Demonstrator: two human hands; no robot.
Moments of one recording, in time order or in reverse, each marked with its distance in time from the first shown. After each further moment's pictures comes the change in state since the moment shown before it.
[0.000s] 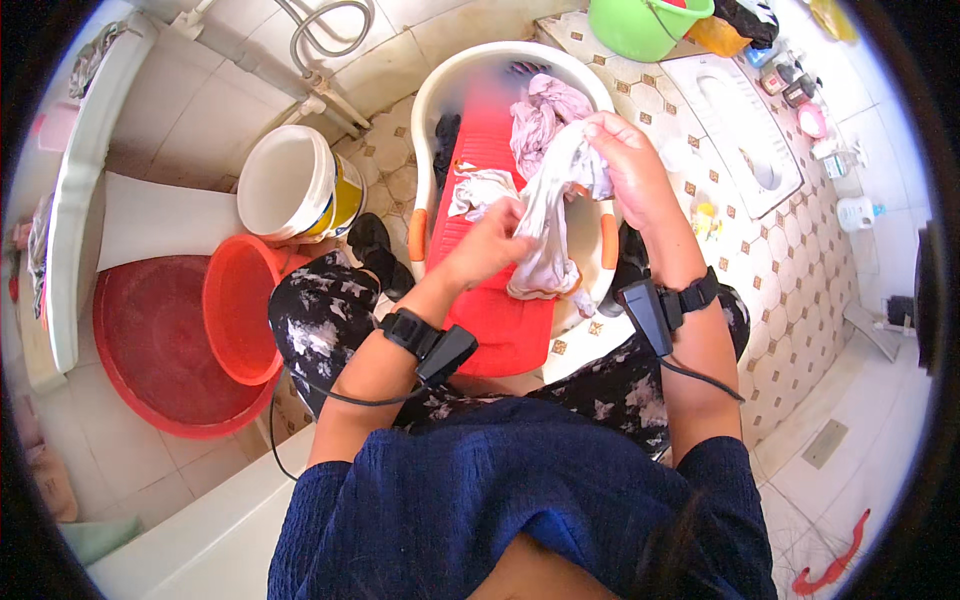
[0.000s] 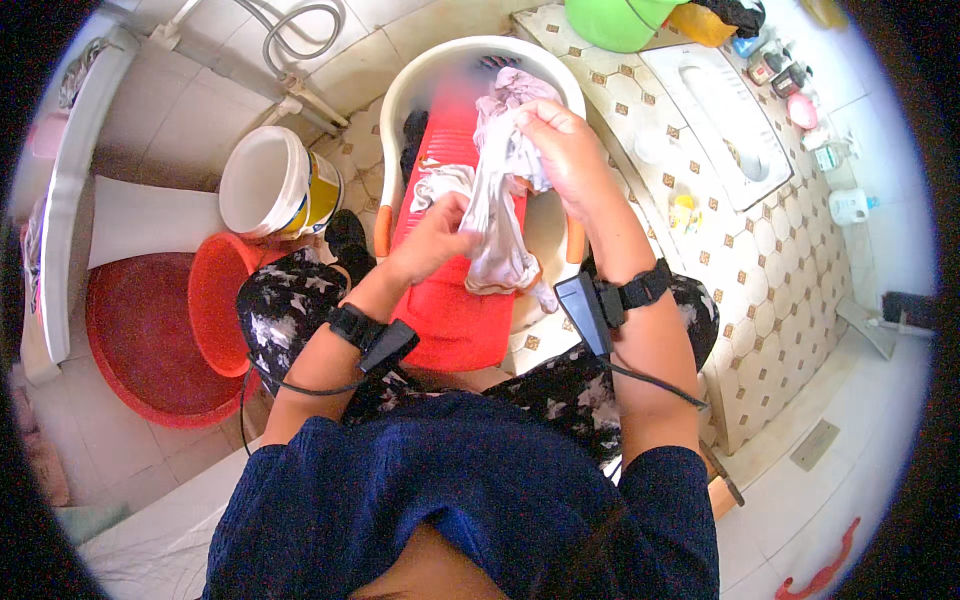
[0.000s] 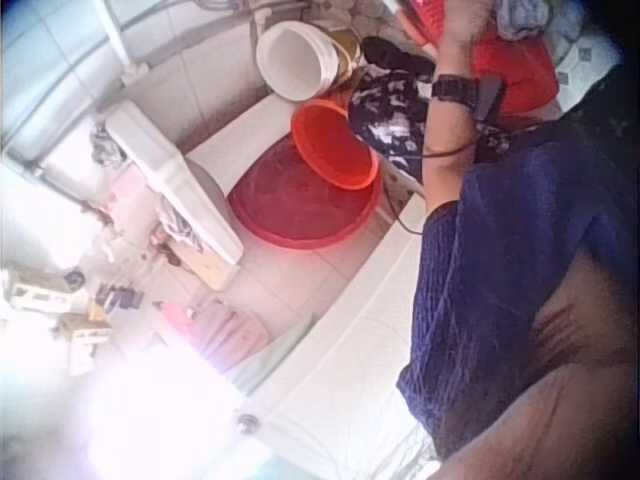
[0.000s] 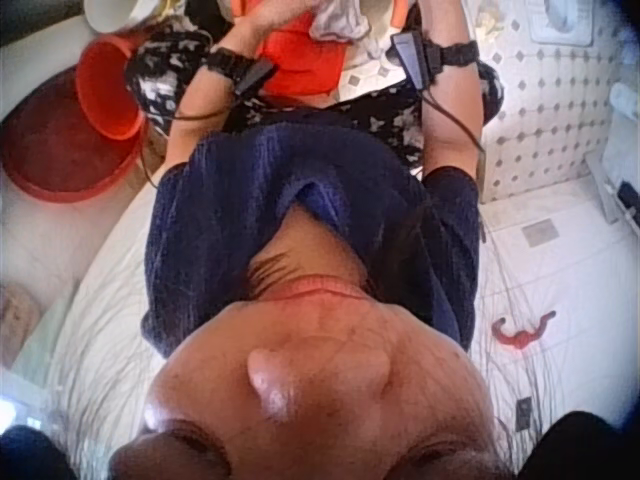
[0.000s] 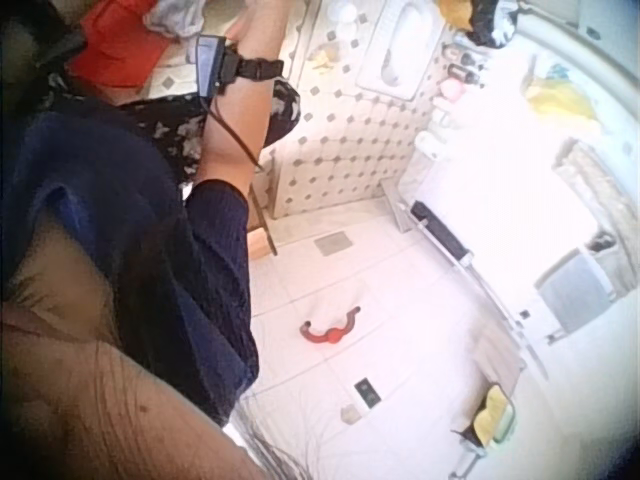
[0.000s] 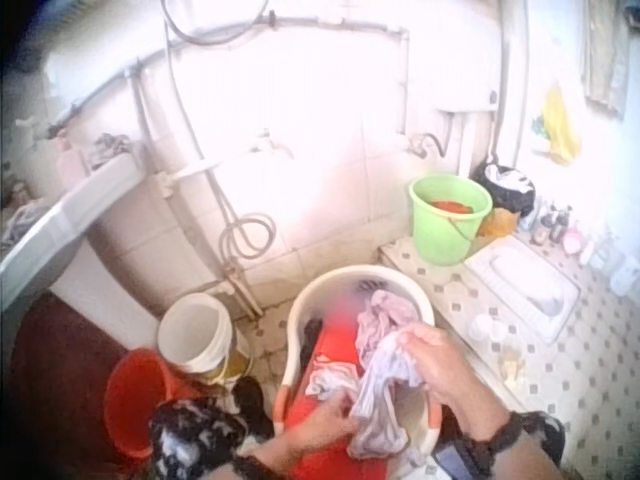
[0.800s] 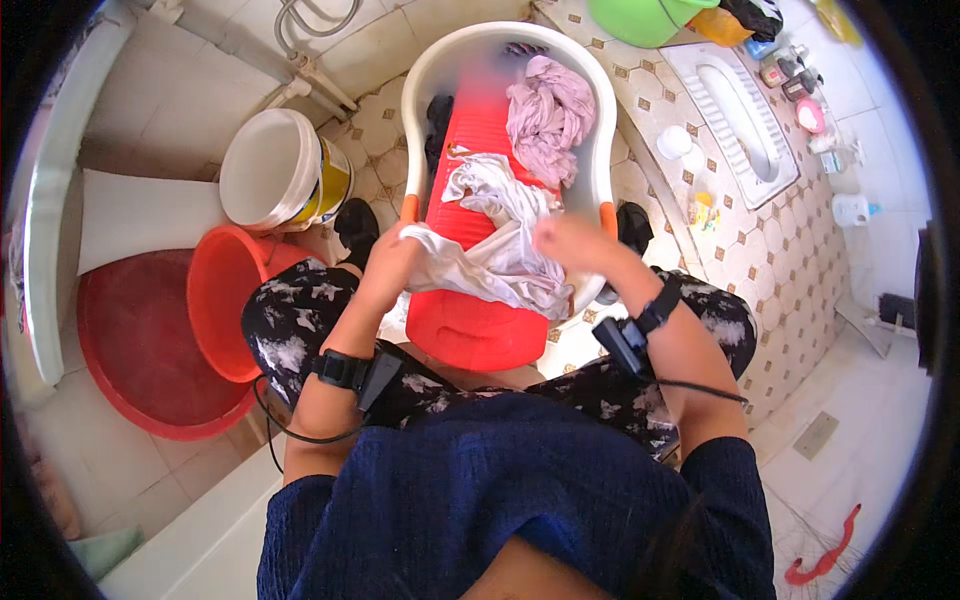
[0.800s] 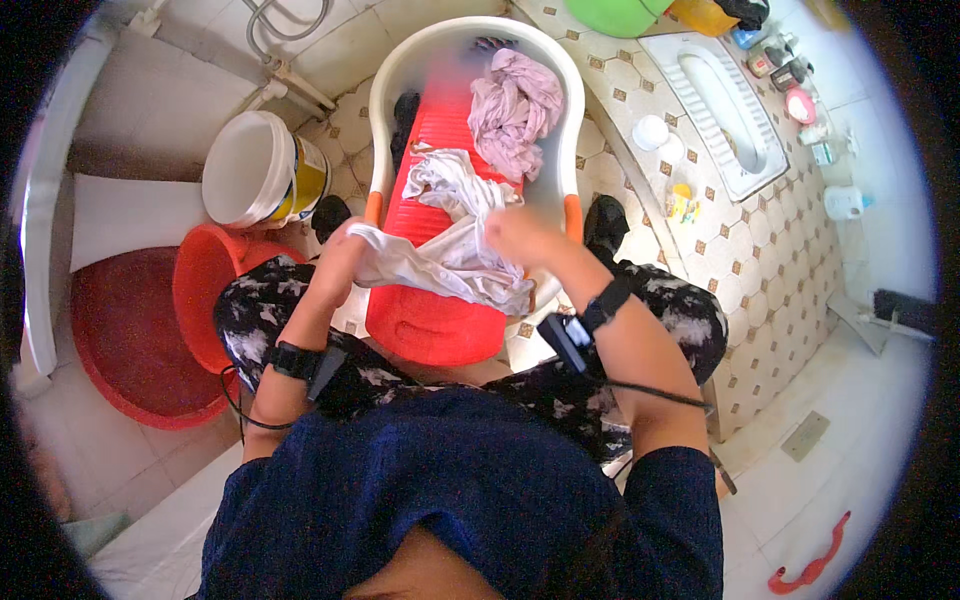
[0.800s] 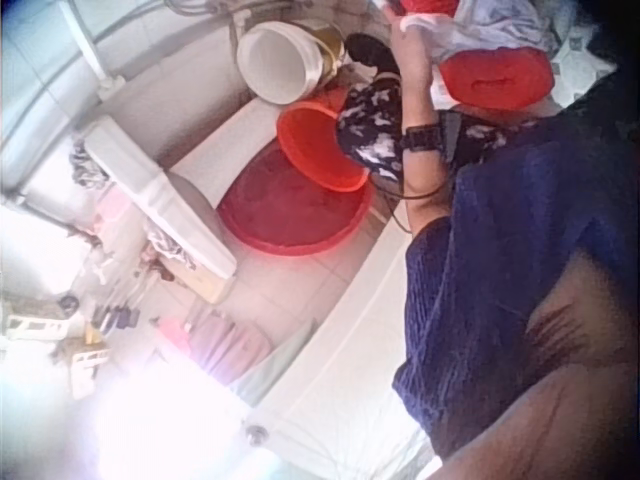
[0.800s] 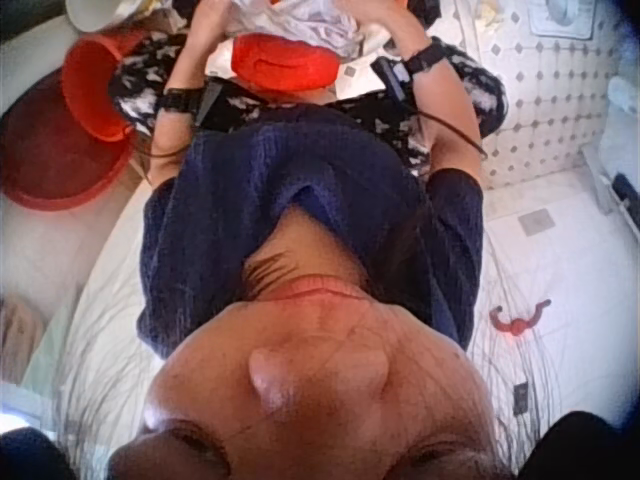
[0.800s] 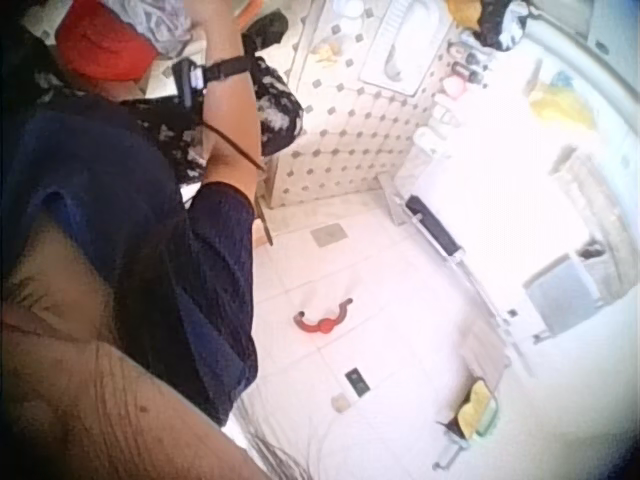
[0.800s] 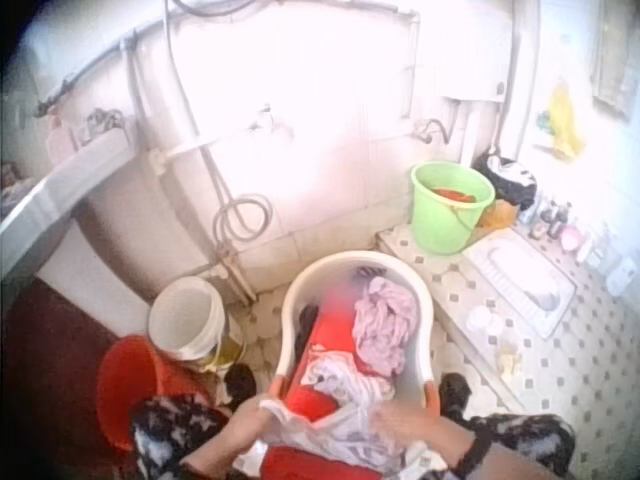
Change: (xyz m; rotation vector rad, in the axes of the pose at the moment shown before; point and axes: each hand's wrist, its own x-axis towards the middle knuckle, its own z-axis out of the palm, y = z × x) left_hand -0.074 0.027 -0.068 0.161 0.408 -0.209; right_hand -0.030 0.104 0.010 -1.070 -0.564 0.220
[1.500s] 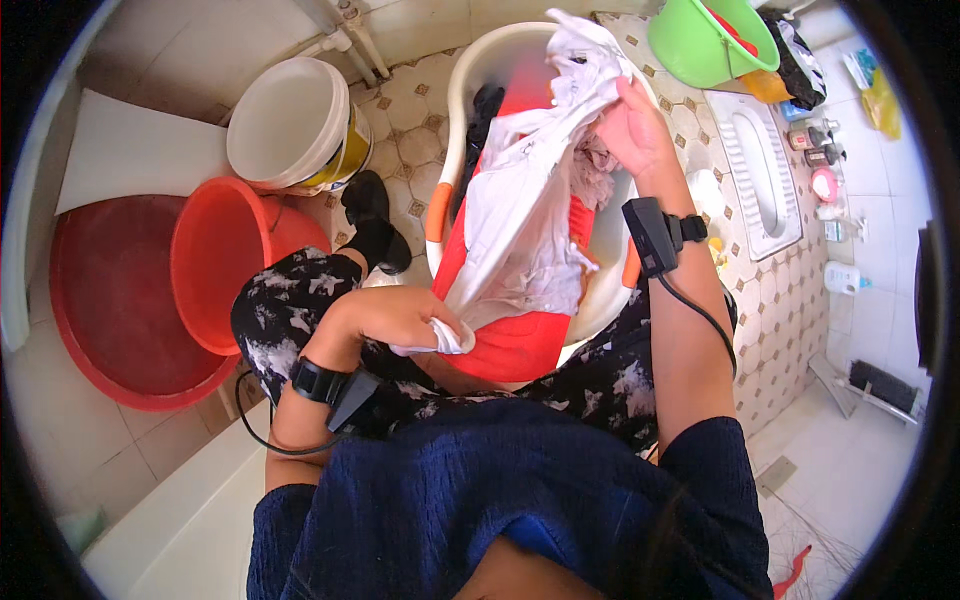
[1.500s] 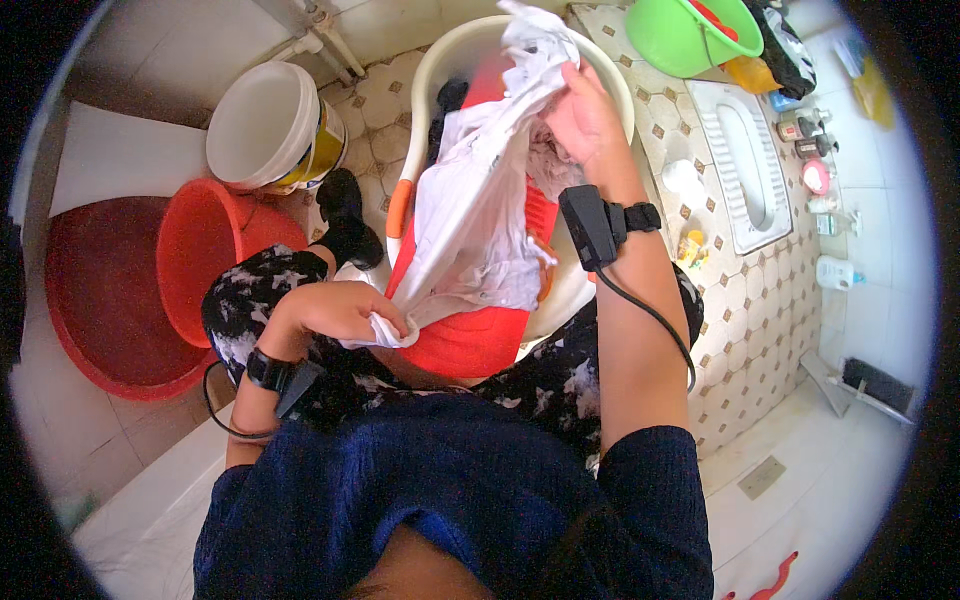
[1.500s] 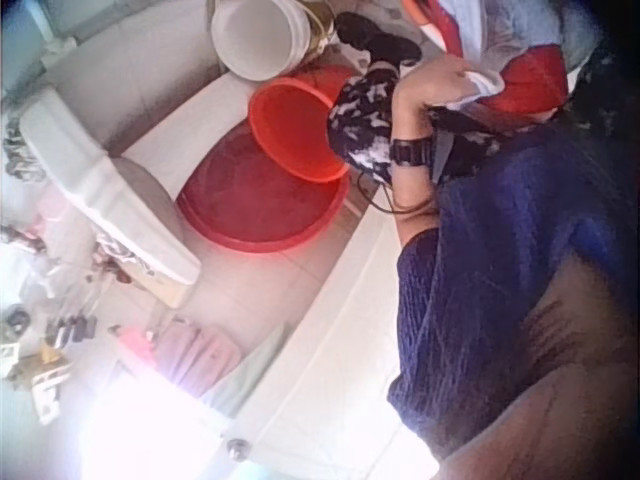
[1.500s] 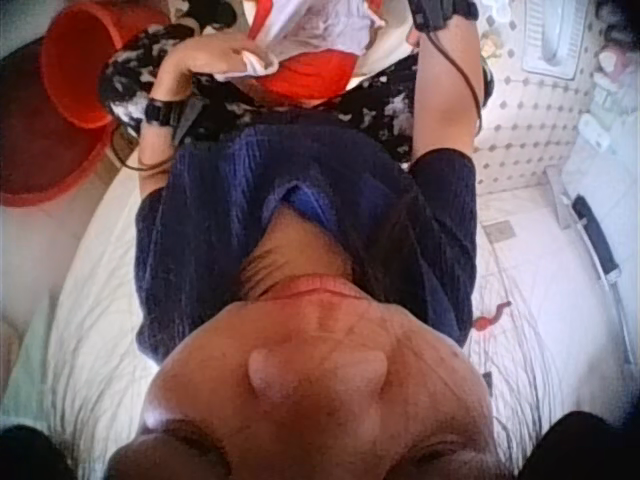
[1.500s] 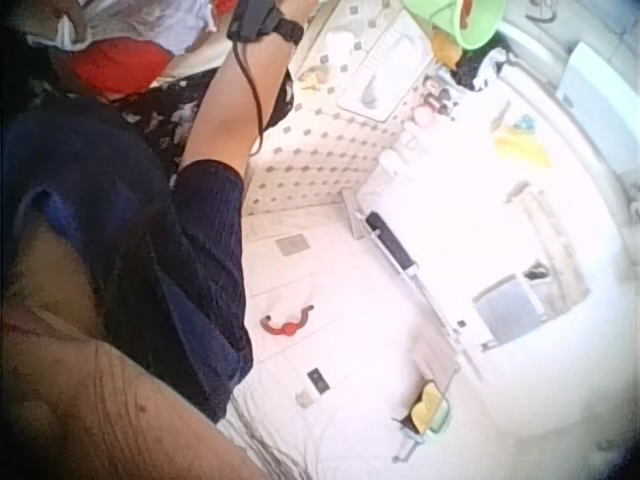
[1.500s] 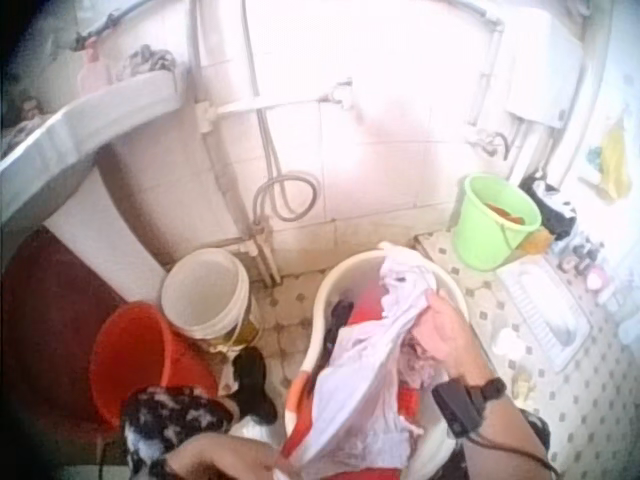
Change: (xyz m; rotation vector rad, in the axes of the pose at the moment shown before) left_hand -0.004 0.004 -0.061 0.547 -1.001 -0.226; right_hand 0.125 -0.027 -0.100 1.610 0.354 -0.342
